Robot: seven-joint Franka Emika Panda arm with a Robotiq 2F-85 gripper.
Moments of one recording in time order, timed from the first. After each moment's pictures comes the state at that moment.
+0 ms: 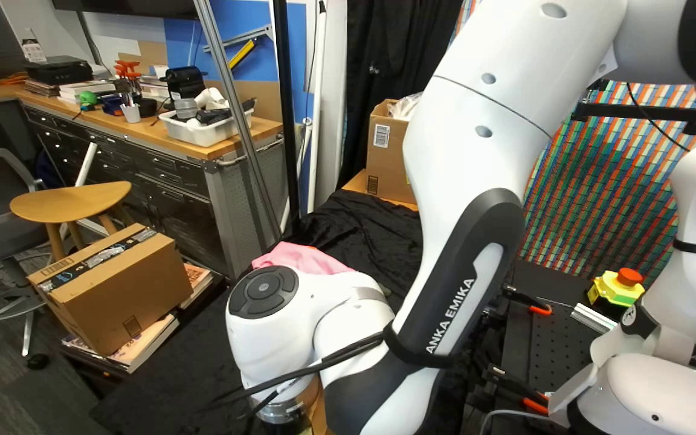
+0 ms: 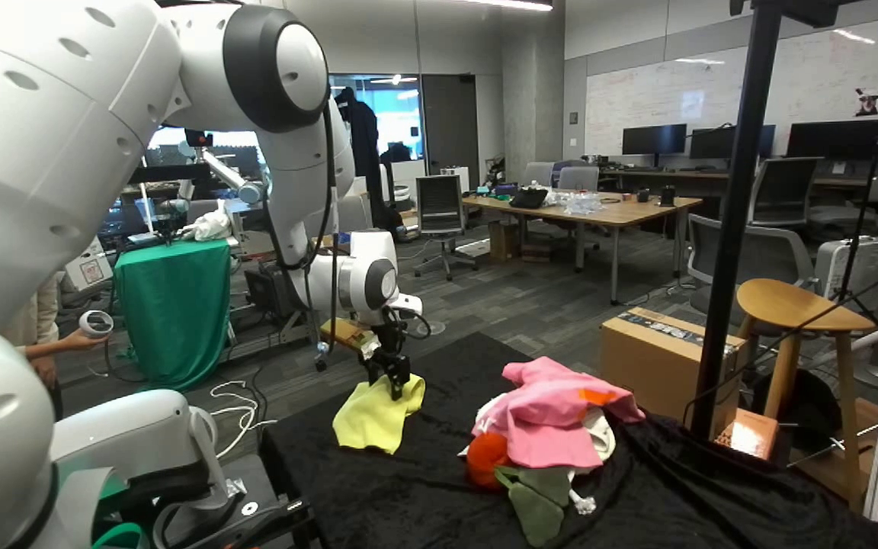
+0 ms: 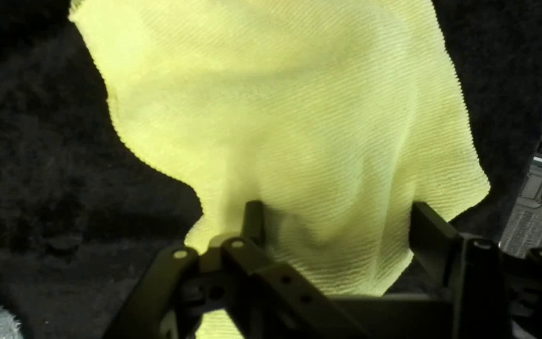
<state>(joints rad) 0.52 0.72 0.16 -1.97 -0.20 2.66 0.56</state>
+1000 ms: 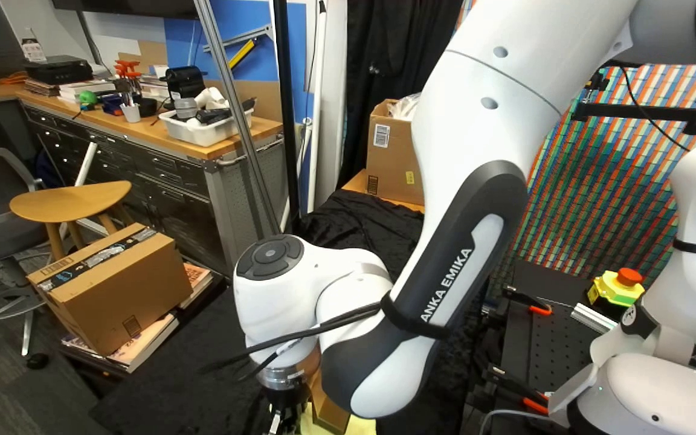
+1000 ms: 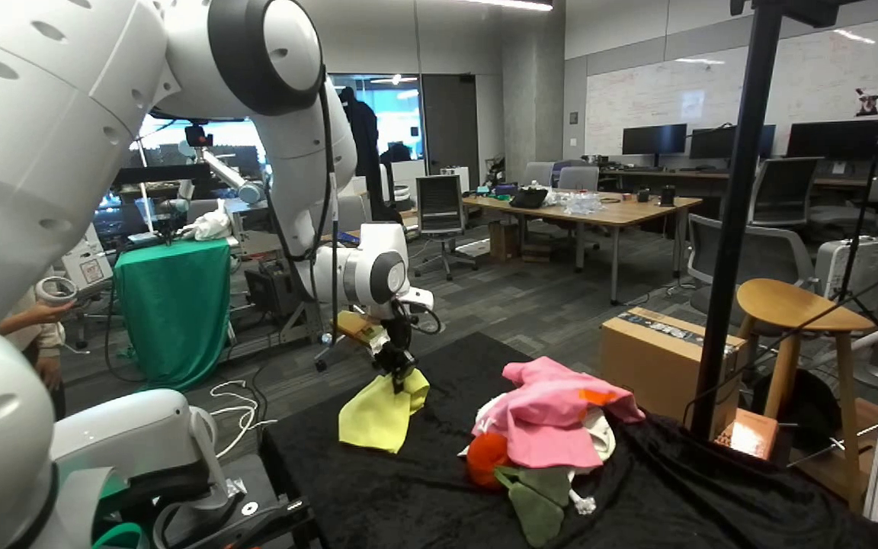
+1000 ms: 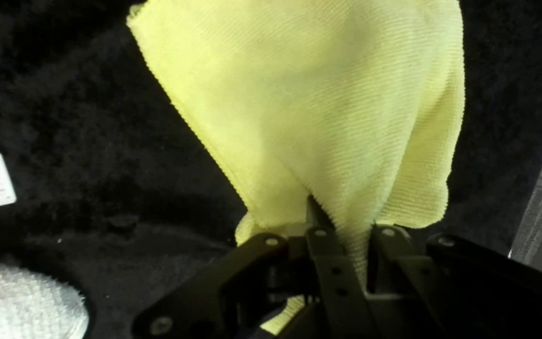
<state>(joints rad) 0.52 0.66 0.11 -2.01 -0.14 2.66 0.52</state>
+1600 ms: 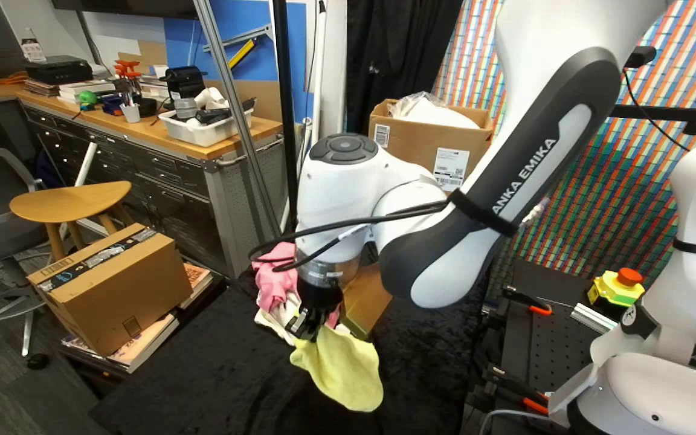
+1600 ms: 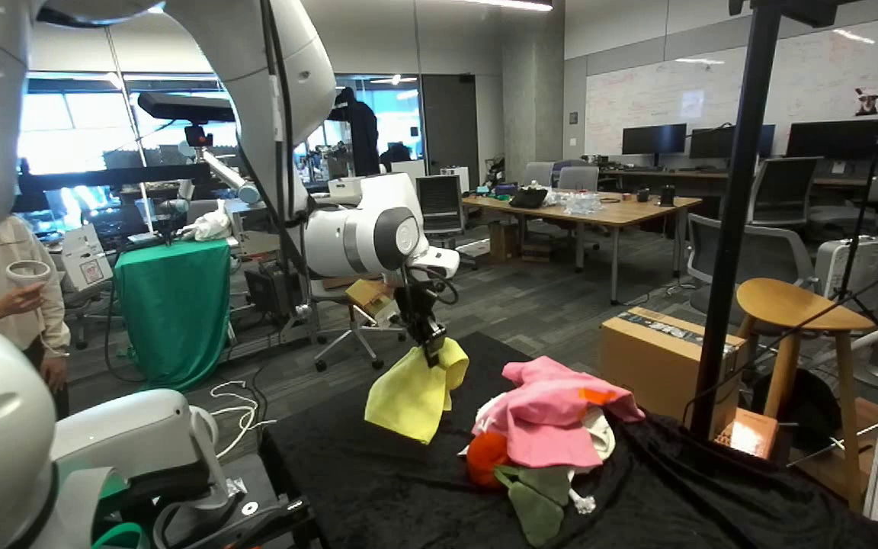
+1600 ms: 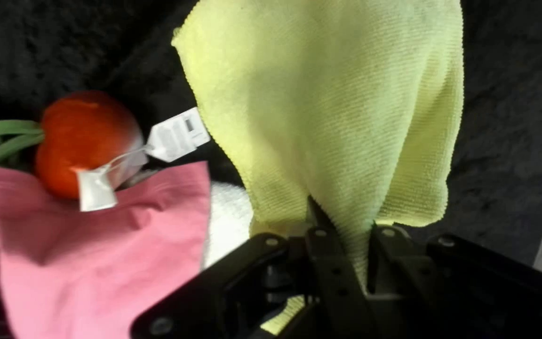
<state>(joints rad) 0.53 0.33 -0.05 -2.29 -0.22 2.77 0.70</state>
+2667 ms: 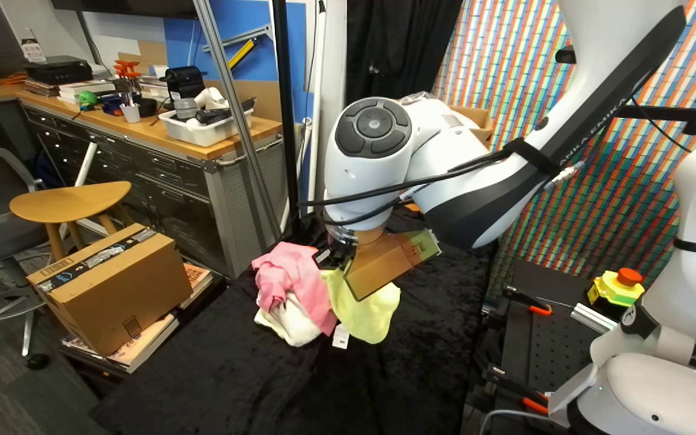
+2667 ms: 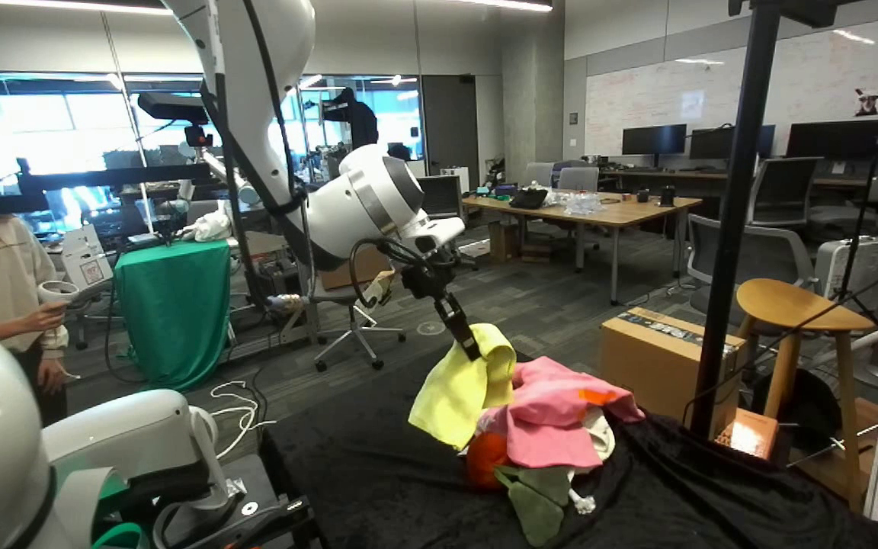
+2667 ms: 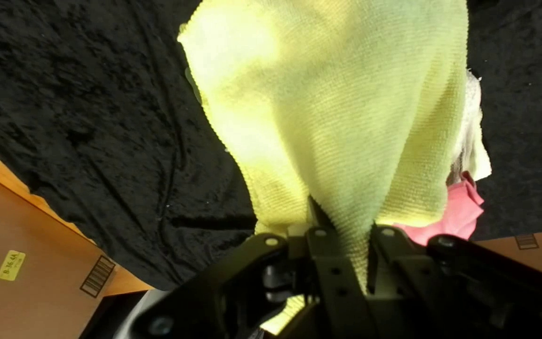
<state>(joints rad) 0.46 0.15 -0.06 -2.35 -0.83 2.47 1.52</state>
